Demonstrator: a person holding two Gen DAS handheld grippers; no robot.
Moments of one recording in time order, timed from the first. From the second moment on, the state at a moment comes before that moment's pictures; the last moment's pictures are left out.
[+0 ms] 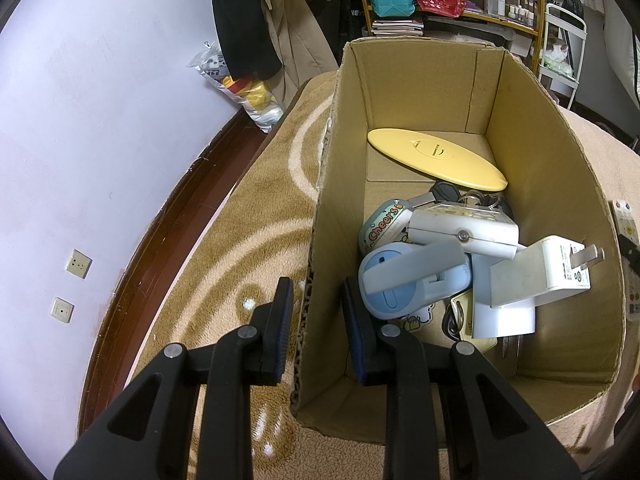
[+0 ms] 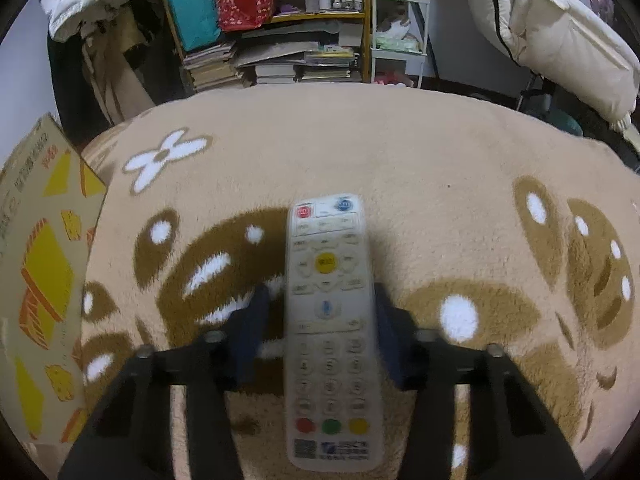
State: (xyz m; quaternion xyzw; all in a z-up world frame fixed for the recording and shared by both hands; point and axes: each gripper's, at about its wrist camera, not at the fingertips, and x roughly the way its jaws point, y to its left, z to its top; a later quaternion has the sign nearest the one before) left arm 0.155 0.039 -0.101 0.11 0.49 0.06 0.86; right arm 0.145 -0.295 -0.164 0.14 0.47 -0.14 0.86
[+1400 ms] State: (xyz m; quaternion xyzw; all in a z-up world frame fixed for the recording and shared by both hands) left arm 0.155 0.039 -0.101 0.11 0.49 0.06 0.86; right arm 0.148 -0.253 -0.112 0.20 0.36 -0.04 0.91
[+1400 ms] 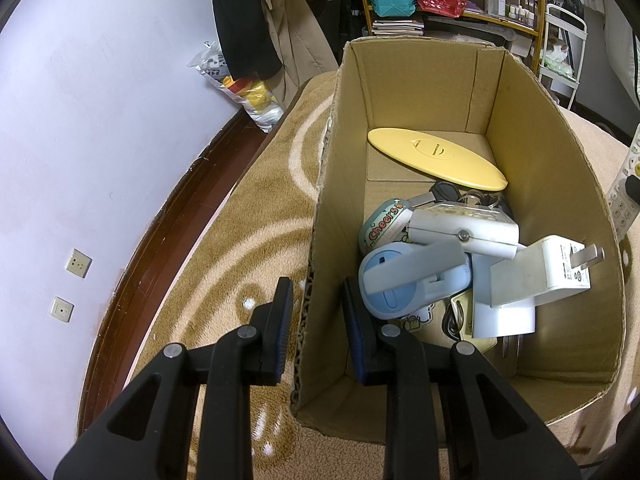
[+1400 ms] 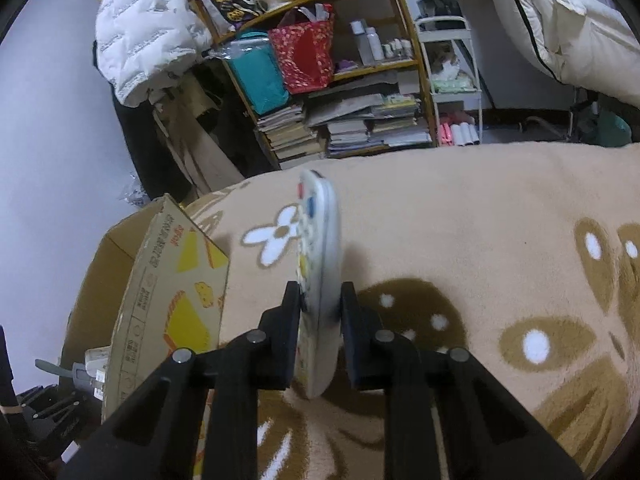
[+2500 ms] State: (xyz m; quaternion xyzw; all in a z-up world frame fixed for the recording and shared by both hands) left arm 0.156 0.039 -0.101 0.11 0.49 0.06 0.86; right arm 0.143 -0.146 -0.042 0.17 0.28 0.11 0.94
